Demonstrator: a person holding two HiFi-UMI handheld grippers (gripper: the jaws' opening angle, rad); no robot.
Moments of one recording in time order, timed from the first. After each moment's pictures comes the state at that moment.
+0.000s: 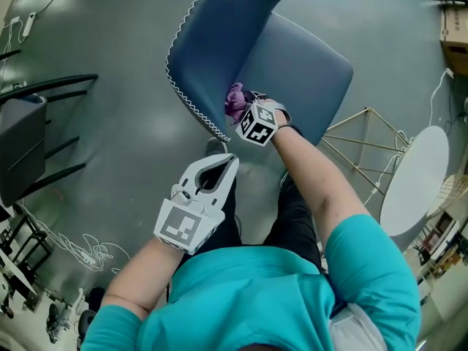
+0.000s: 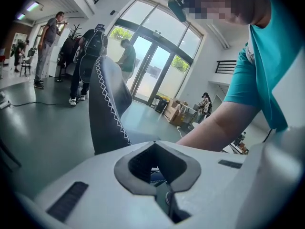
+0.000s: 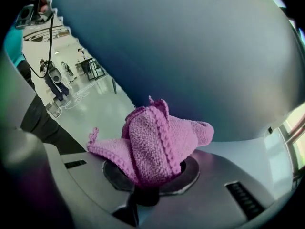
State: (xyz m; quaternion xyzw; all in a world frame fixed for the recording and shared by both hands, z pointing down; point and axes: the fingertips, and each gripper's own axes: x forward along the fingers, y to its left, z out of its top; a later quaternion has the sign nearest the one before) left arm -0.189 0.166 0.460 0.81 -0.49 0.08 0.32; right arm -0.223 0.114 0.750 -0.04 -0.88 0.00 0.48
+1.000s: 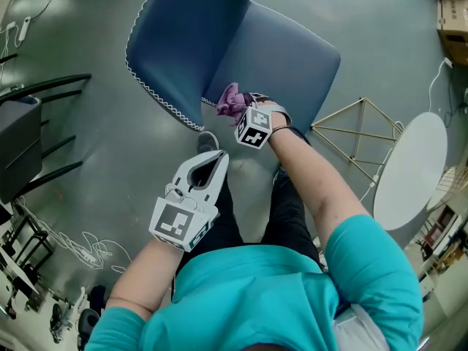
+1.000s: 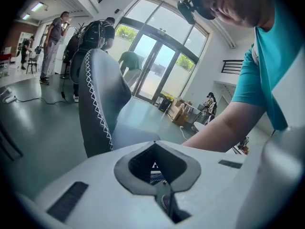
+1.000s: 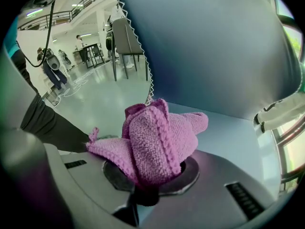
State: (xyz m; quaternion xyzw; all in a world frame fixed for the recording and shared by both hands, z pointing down) left arm -0.141 0.179 0.471 0.79 -0.50 0.09 0.34; right arm -0.142 0.129 0.762 -0.03 -0.85 -0.04 0.53
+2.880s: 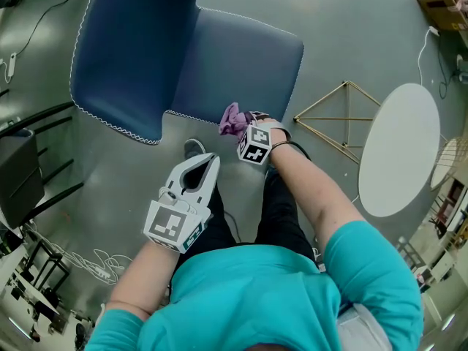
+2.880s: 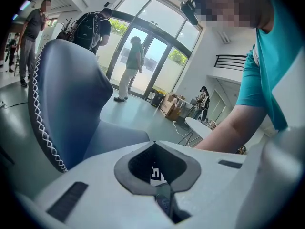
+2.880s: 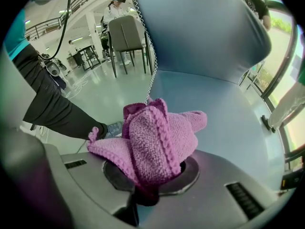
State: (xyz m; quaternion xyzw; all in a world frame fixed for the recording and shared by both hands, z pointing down) left arm -0.064 0.156 0.467 0.81 -0.46 0.12 0.34; right arm -0.018 0.153 0.767 -0.01 -0.83 0.01 0.56
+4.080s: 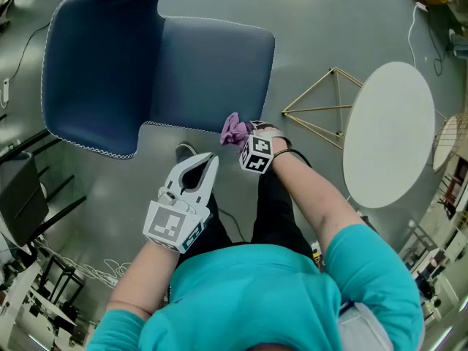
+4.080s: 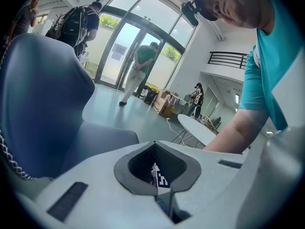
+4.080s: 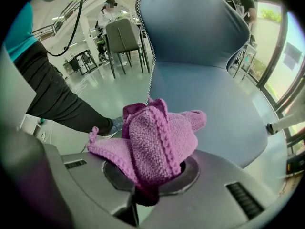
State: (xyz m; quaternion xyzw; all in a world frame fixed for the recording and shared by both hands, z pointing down) left arm 0.007 0.135 0.467 0.84 -0.42 0.14 0.33; right arm 0.062 0.175 0.768 0.01 -0.83 0.05 0.55
